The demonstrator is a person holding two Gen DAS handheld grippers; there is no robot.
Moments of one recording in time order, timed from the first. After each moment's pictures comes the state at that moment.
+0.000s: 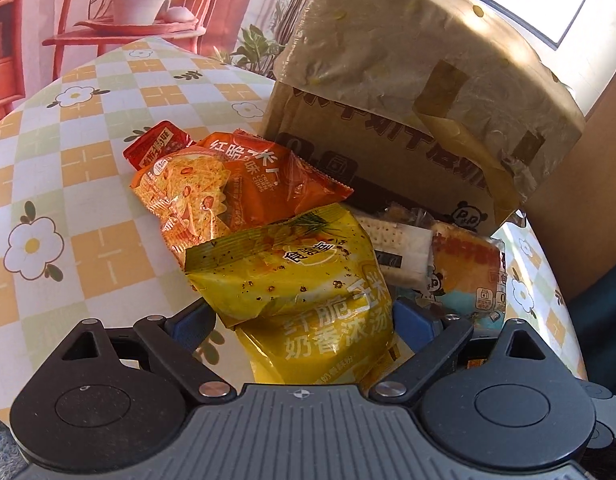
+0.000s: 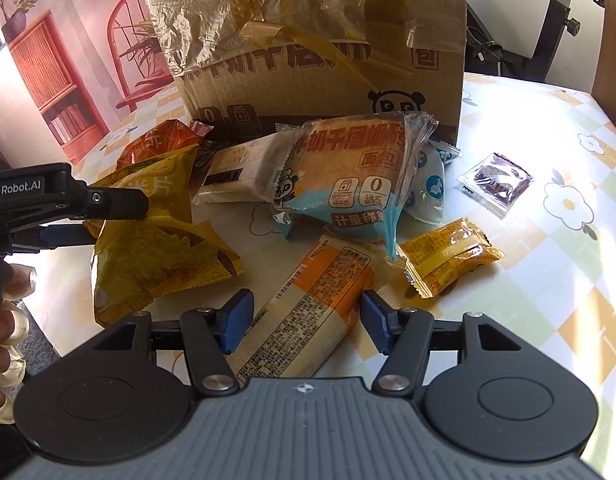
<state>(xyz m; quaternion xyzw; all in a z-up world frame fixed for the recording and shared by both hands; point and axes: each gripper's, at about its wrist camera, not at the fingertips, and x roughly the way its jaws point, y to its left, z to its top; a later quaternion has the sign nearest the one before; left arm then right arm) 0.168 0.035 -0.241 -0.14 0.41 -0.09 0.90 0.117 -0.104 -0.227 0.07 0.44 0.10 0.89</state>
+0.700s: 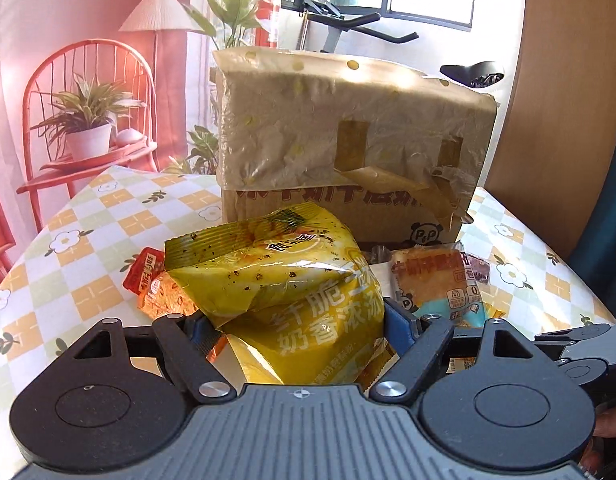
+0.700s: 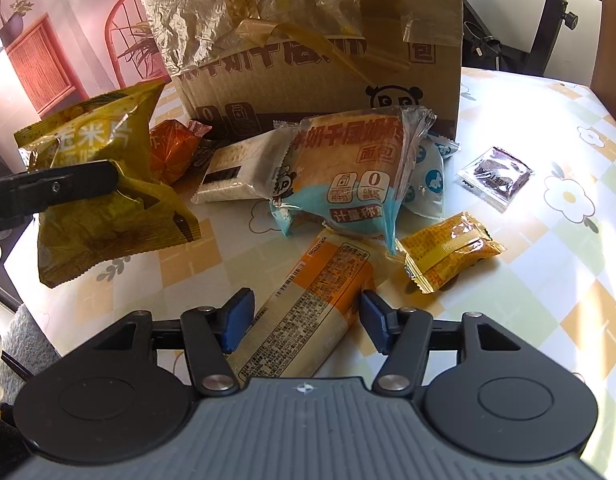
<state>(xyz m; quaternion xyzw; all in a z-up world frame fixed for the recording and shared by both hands) 0.132 0.019 -0.194 0.01 0.30 -0.13 0.95 0.118 -0.106 -0.228 0.07 0.44 0.10 0.89</state>
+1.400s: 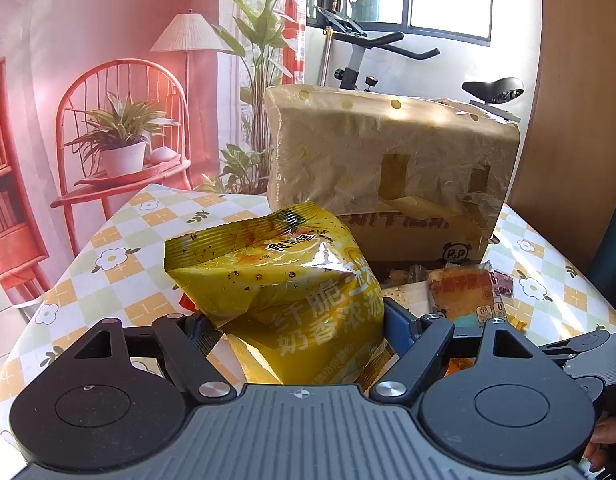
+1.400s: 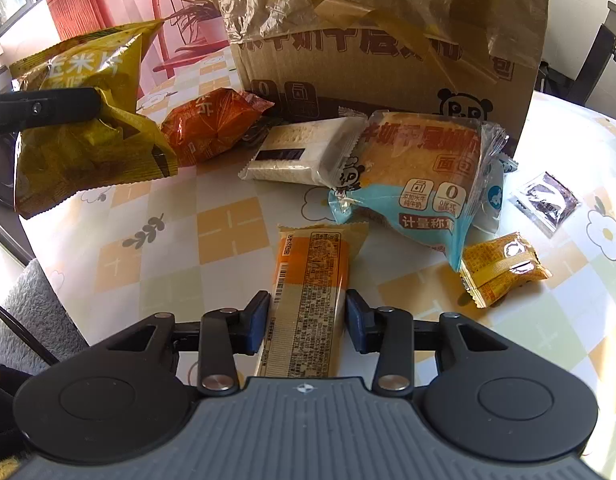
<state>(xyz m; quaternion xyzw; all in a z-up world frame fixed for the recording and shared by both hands) 0.122 0.045 -0.171 0.01 0.28 -0.09 0.96 0.124 -0.072 -0.229 0.02 0.44 0.15 0.88</state>
